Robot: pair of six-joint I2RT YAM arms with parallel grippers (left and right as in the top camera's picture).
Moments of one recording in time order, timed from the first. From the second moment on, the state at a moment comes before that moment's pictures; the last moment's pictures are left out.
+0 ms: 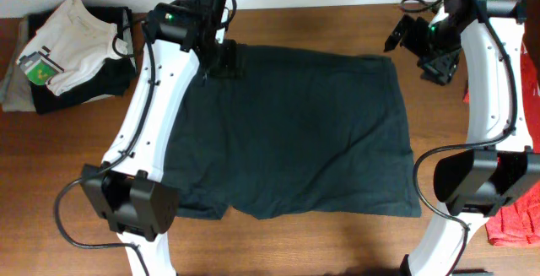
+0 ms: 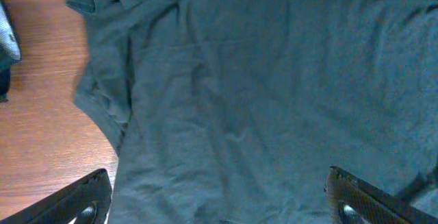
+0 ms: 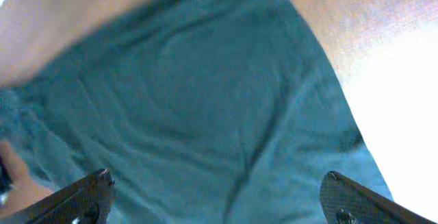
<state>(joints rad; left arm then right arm) -0.31 2.04 2.19 -1.35 -0.06 -0.18 -0.11 2.07 2.26 -1.53 -0.21 0.51</state>
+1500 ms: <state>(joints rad) 0.00 1.61 0.87 -1.19 -0.05 -0.84 -0.09 1.61 1.51 -1.34 0.11 0.47</state>
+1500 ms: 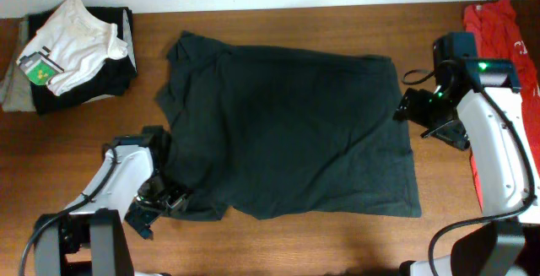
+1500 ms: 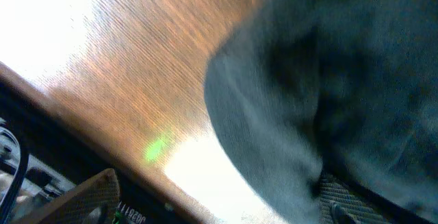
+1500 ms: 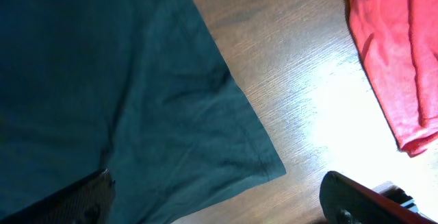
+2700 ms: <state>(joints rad) 0.06 1.26 0.87 -1.28 -0.02 -0.67 -0.09 1.48 1.10 -1.27 0.14 0.68</state>
